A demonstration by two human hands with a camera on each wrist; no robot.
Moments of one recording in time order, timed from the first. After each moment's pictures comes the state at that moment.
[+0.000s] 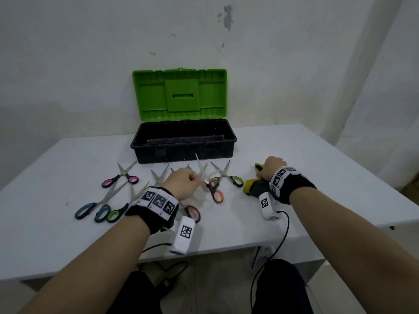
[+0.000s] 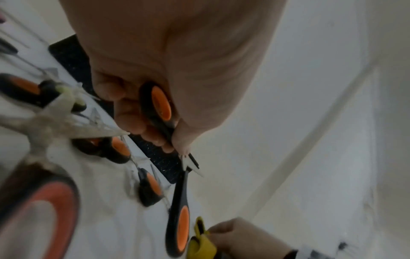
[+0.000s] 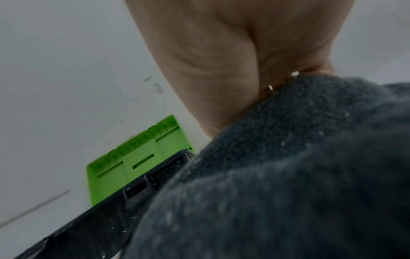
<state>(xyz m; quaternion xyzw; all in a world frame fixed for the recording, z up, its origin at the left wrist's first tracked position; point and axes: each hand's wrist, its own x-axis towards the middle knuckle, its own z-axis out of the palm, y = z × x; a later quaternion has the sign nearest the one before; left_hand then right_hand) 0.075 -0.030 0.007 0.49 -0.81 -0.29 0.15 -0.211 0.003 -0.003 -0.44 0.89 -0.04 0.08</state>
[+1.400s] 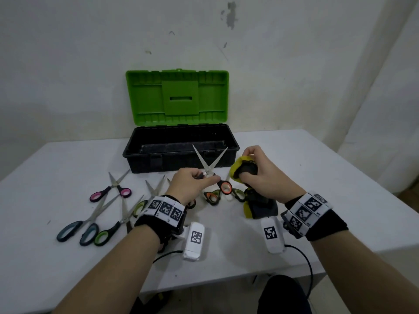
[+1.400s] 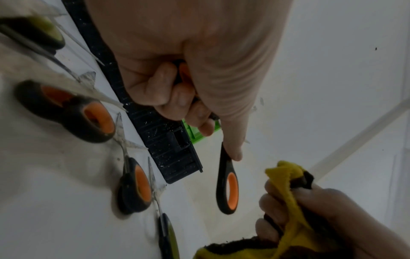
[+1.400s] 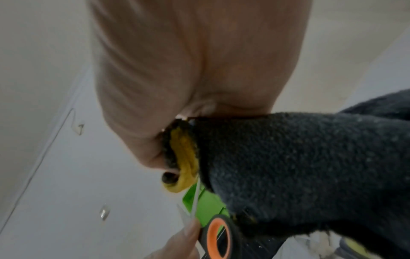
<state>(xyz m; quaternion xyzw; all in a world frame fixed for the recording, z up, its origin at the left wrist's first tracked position) 0.045 -0.065 -0.003 0.41 -0.71 -0.44 0.35 -0.146 0.042 0.048 -0.62 0.61 -0.43 0.25</state>
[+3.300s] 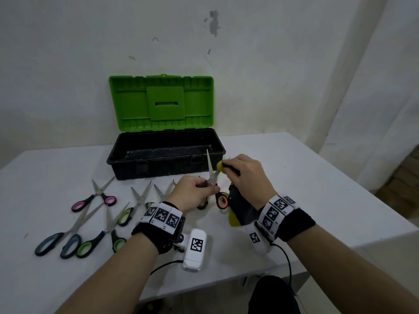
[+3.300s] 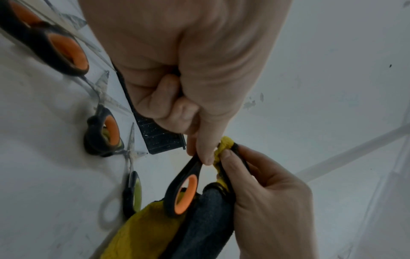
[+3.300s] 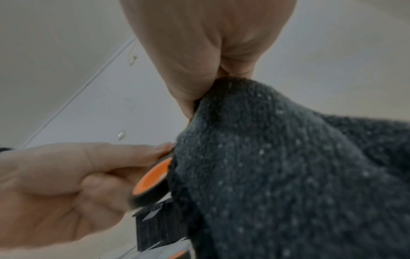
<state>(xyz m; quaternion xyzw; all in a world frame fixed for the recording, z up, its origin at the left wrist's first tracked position) 0.017 -0.046 -0.001 0.38 -0.70 -0.54 0.28 -0.153 0.020 0.021 -0.66 0.62 -0.40 -0.11</state>
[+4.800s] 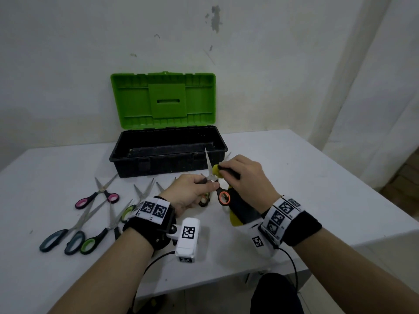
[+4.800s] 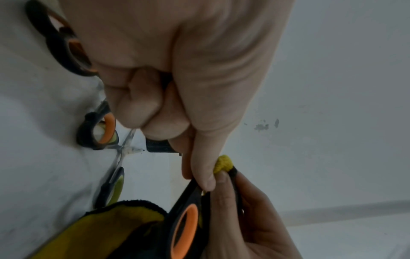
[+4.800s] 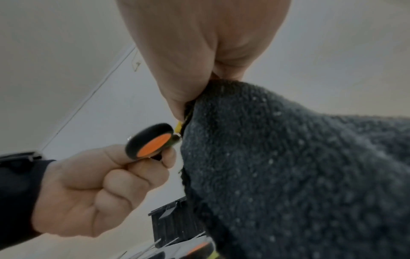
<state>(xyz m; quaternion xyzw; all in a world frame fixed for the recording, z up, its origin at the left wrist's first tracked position) 0.032 -0.043 0.014 0.35 -0.65 -0.64 0.21 -0.139 0.036 0.024 -0.70 0.57 -0.41 -0.10</state>
